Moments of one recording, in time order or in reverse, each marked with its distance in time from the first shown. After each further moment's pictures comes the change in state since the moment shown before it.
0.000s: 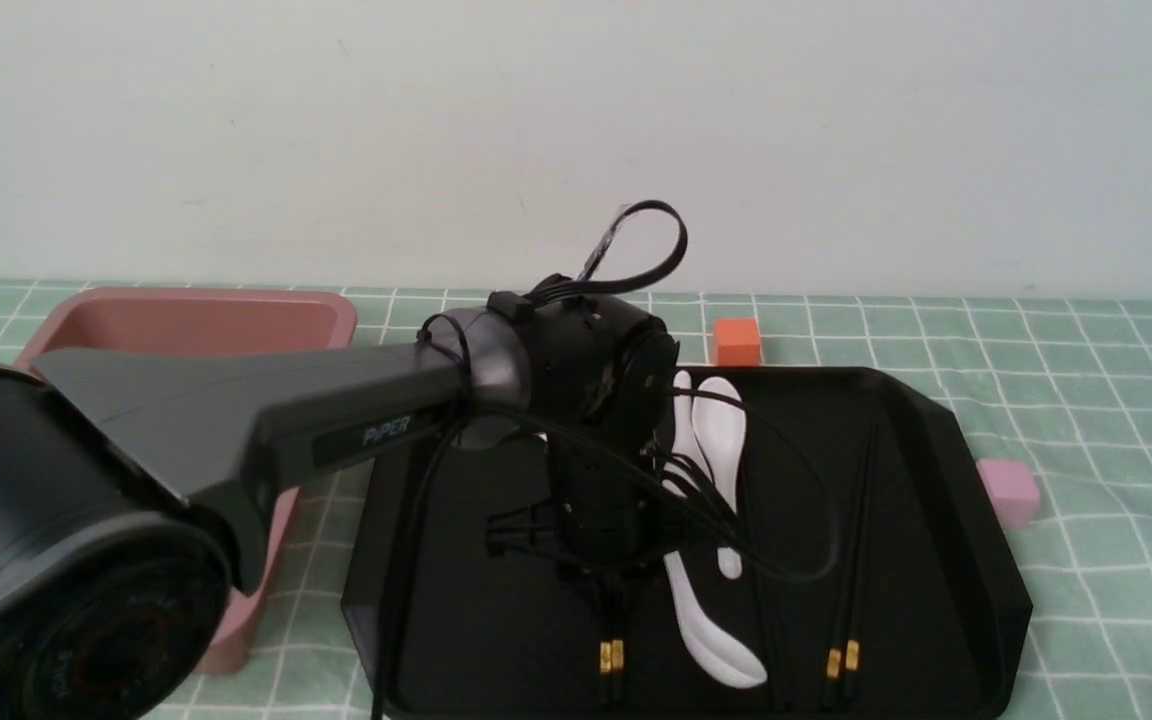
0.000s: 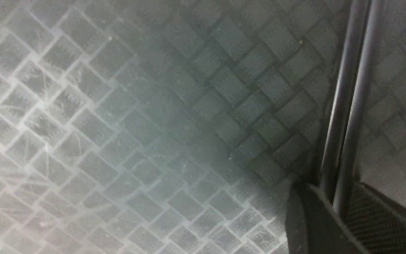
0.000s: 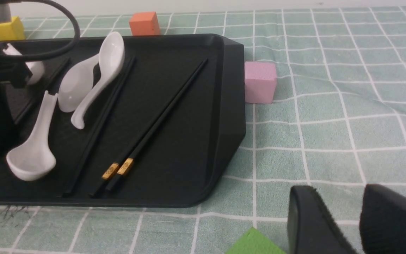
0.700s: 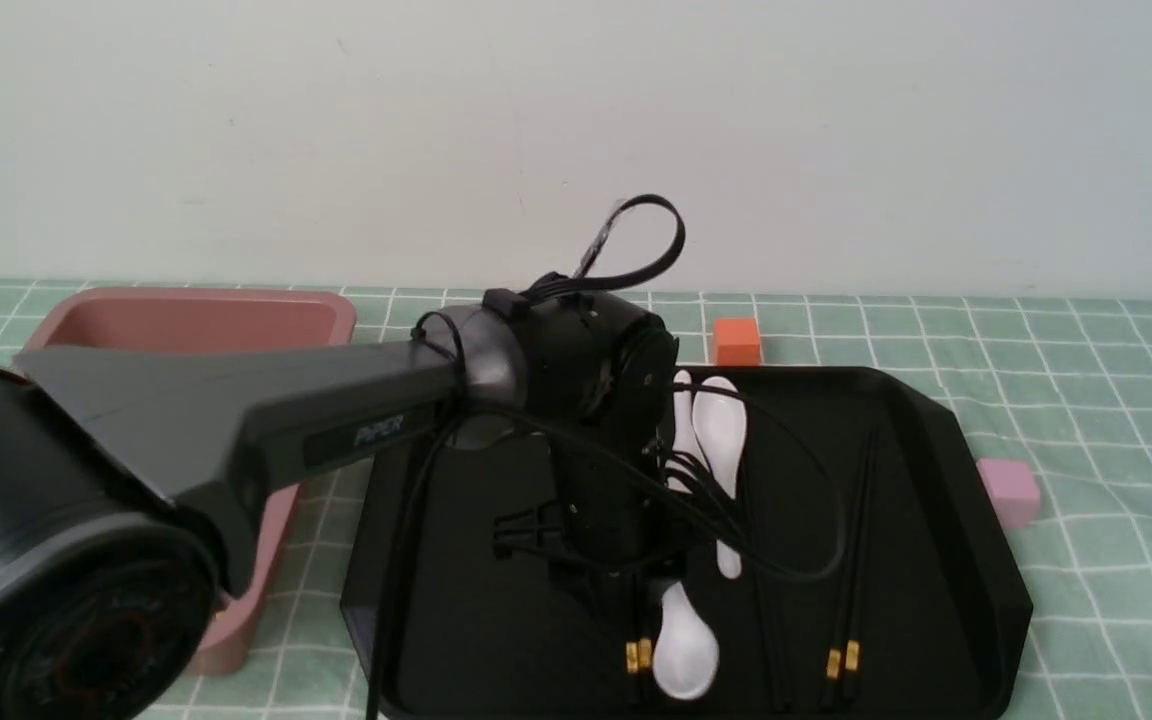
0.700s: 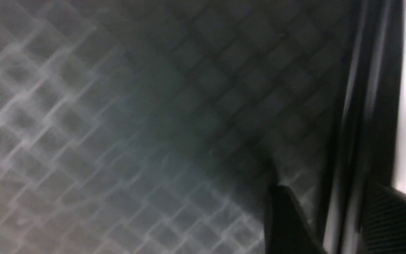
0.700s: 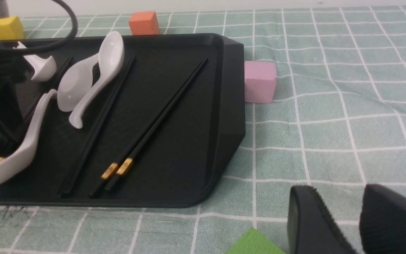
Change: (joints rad) right arm 0.000 0.000 0.000 0.000 0.000 0.000; left arm -0.001 -0.016 0.012 -0.006 -0.042 -0.004
